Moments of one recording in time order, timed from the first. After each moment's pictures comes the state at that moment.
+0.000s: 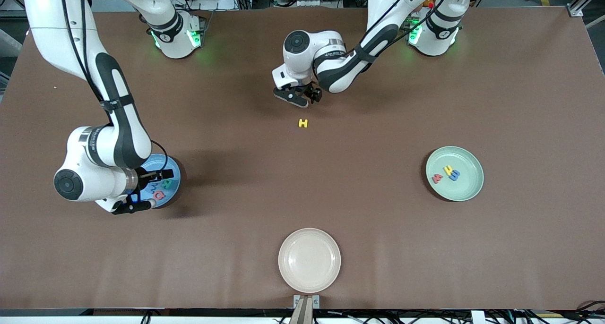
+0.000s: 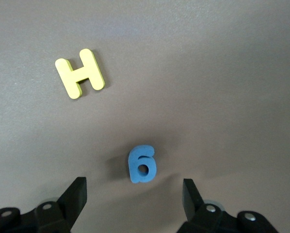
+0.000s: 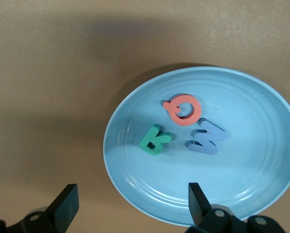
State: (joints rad) left arm -0.50 0.66 -0.61 -1.96 0.44 2.41 -0.91; right arm 0.14 0.61 -0.12 -1.65 0.17 1.94 -0.20
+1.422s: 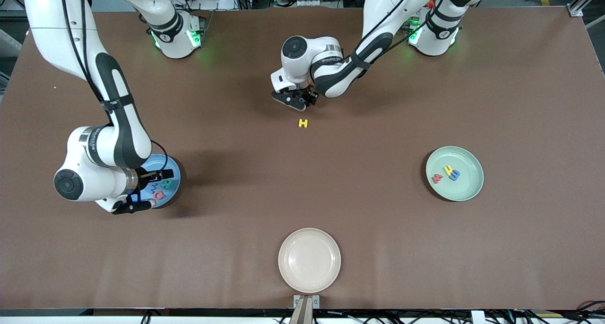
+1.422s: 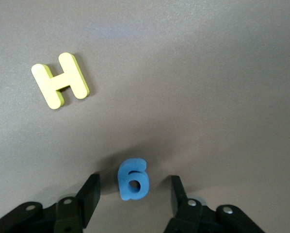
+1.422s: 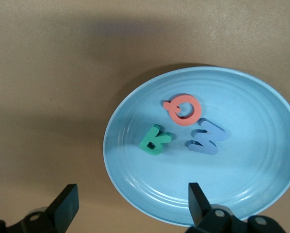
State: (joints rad) left arm -0.52 0.71 -0.60 -1.92 0.47 2.41 -0.91; right arm 0.14 0.61 -0.12 -1.65 0.17 1.94 -0.20
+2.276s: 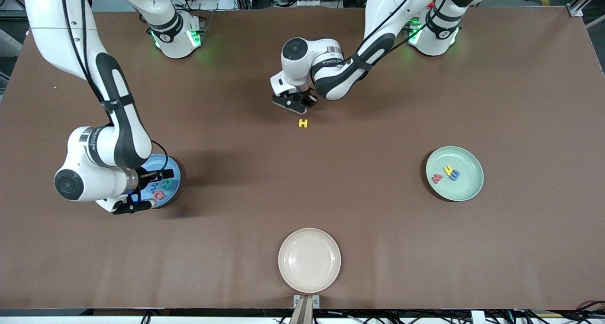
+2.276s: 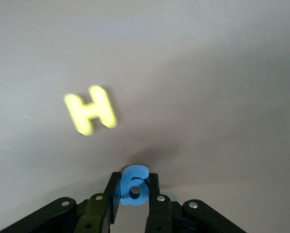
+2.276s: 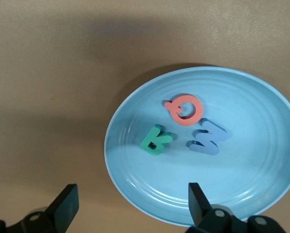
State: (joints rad) left arm -0.48 0.68 -0.60 -1.88 0.49 2.38 -0.94; right arm 0.14 0.61 -0.12 -1.65 0.17 1.94 -0.20
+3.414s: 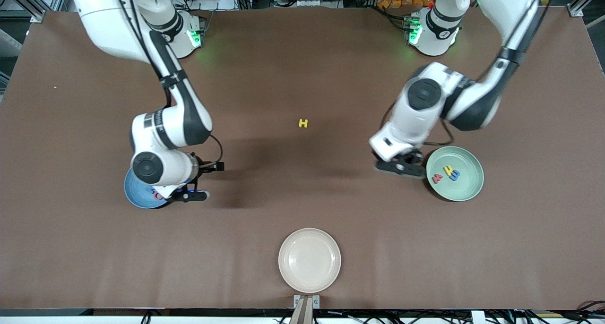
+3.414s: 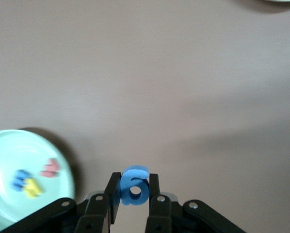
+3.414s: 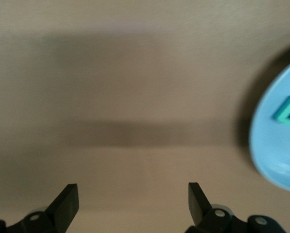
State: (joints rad) left arm 0.10 0.38 -0.53 -1.87 0.35 2.22 -0.38; right arm 0.44 0.57 -0.11 -1.65 0.18 1.95 0.26
